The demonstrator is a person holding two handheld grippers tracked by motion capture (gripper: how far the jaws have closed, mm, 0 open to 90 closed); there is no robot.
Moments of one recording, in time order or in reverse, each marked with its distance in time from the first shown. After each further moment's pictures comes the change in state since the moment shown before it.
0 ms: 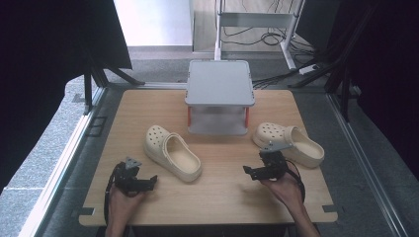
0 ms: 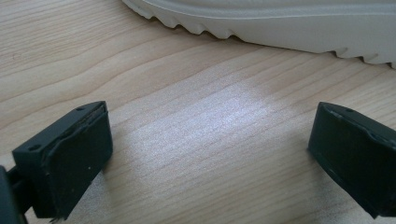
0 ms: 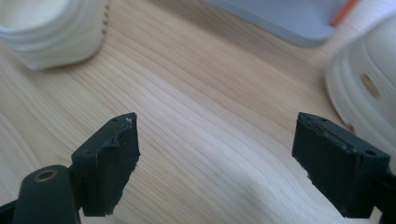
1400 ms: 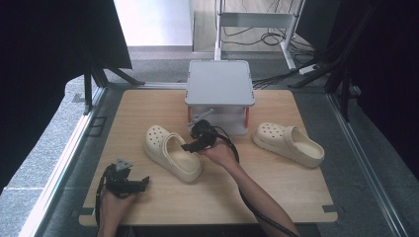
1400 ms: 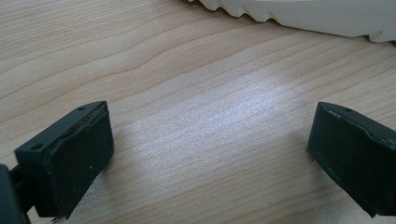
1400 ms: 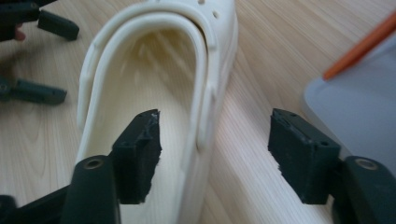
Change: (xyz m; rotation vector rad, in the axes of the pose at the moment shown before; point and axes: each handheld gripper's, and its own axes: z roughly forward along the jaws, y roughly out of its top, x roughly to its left) left arm 0.019 -0.012 -0.011 -0.005 0.020 -0.021; right arm 0.087 0.147 0.143 0.085 0.290 -0.199
